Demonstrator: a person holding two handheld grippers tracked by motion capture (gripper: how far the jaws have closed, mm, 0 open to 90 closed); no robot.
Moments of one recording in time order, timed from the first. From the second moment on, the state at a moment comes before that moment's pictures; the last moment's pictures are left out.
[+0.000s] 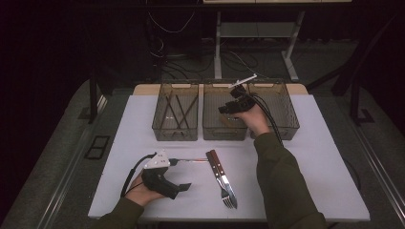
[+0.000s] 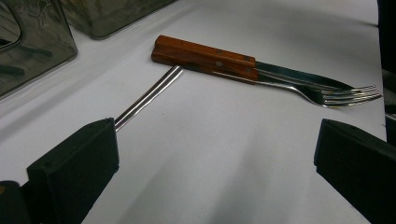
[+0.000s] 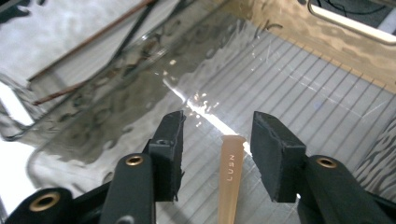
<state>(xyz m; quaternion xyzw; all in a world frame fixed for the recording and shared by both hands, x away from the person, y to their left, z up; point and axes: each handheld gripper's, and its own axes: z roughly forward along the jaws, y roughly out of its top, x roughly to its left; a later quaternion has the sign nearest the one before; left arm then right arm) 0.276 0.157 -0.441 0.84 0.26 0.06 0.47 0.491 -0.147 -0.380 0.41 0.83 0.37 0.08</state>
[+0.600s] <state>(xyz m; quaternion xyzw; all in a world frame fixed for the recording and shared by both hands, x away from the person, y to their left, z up) 0.276 0.157 -0.442 0.84 0.26 0.06 0.47 0.434 -0.189 -0.356 0.36 0.81 0.44 0.11</state>
